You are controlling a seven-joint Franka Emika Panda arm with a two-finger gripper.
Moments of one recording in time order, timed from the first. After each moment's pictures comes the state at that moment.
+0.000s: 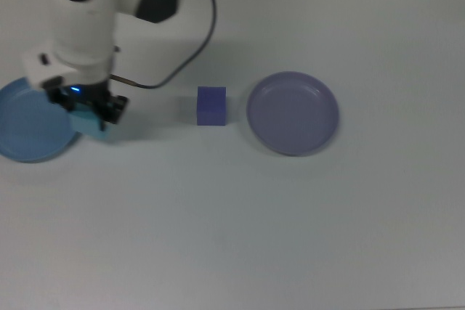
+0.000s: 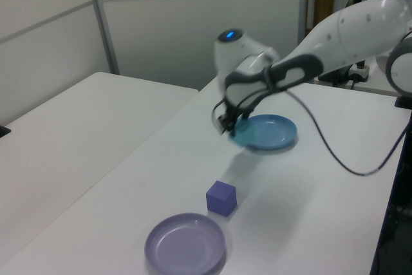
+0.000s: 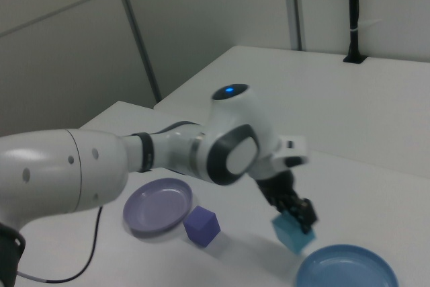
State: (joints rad) arm -0.27 0.37 0.08 -1.70 -0.28 2.21 0.16
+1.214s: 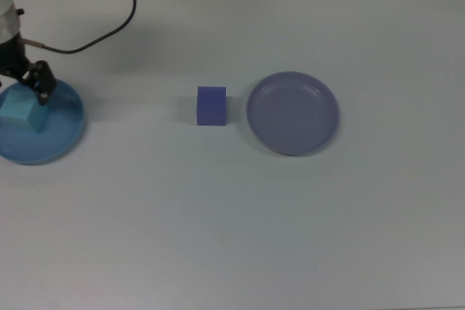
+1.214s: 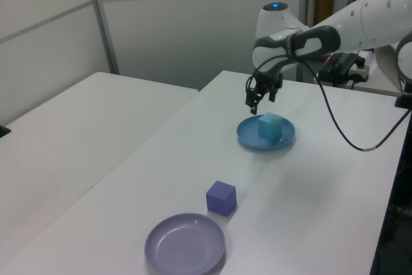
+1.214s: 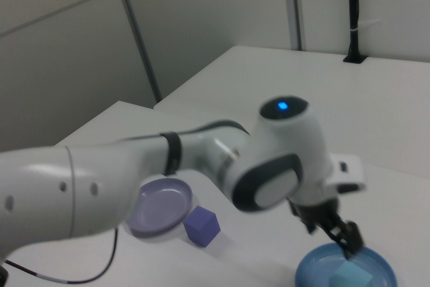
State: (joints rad) arm -0.43 0.34 0.07 -1.68 -0.07 2.19 -0.13
